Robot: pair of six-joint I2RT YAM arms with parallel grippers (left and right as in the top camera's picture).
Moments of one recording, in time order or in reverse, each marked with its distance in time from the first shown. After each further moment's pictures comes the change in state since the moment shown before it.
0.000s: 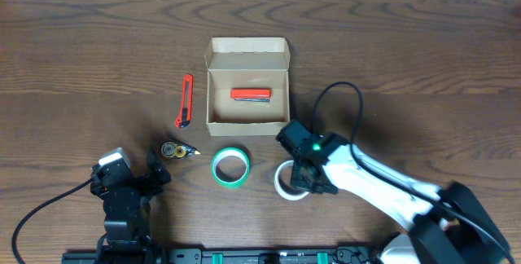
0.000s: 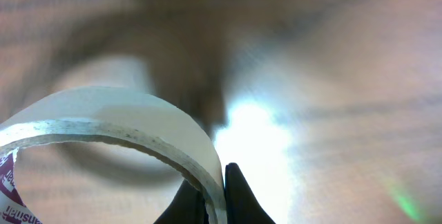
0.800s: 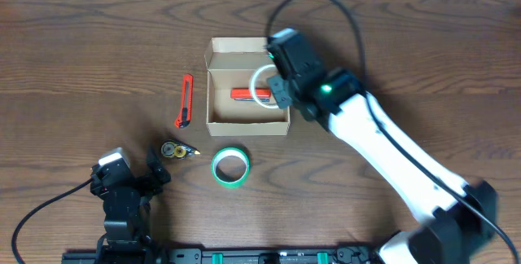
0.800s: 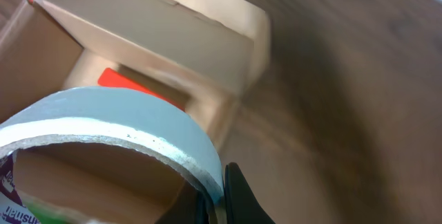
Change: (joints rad) left arm 0.000 0.000 0.000 0.000 0.000 0.000; right arm -0.099 0.162 0.626 0.152 0.233 -0.902
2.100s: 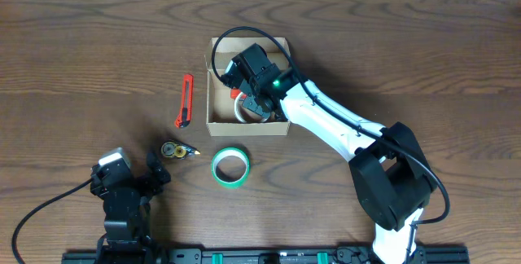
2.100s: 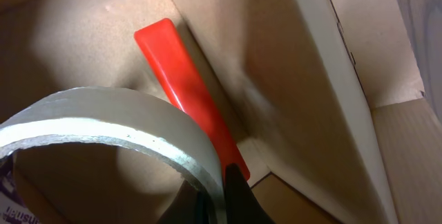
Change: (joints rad) left arm 0.000 0.000 0.000 0.000 0.000 0.000; right arm 0.048 0.310 0.021 0.152 -0.085 -0.488
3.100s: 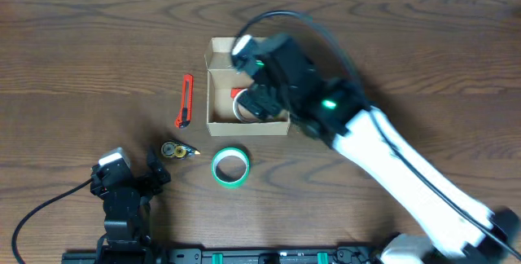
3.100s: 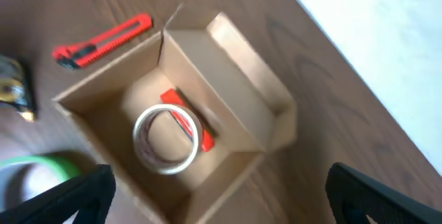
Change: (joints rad) left arm 0.000 0.000 0.000 0.000 0.000 0.000; right arm 0.053 -0.470 0.047 -0.209 0.004 0.204
